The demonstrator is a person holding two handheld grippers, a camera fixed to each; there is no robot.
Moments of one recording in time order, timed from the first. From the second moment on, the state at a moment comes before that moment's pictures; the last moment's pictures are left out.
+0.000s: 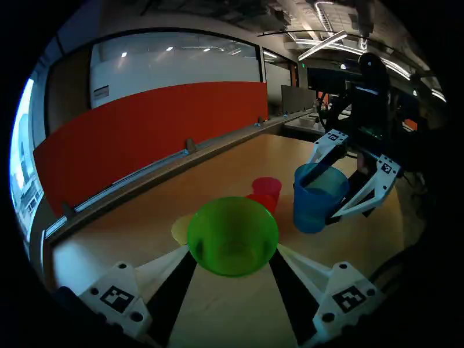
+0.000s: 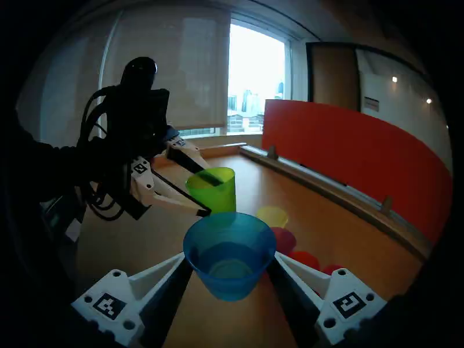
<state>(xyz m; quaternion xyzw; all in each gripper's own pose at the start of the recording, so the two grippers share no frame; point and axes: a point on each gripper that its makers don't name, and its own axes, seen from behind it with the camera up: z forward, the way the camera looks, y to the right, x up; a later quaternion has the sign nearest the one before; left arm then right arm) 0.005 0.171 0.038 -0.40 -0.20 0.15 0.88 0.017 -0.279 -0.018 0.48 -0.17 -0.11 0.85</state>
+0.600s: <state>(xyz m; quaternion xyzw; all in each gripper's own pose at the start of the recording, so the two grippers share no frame) 0.025 0.182 0.034 -0.40 -0.18 0.14 0.89 0.036 -0.267 -0.019 0.48 -0.14 -0.10 0.86</state>
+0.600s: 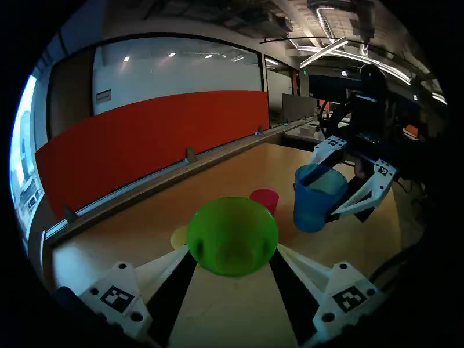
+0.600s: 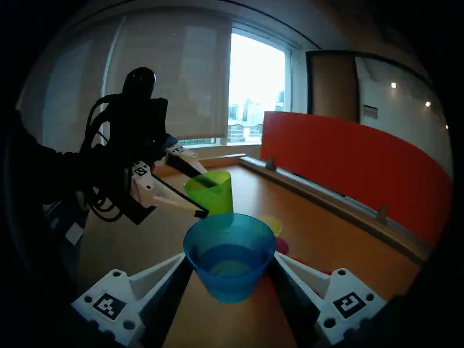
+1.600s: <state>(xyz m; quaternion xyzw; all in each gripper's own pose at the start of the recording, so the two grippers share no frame) 0.051 0.191 0.021 -0.42 -0.14 0.11 0.89 0.052 -0.261 -0.020 0.49 -0.11 -0.09 0.86</state>
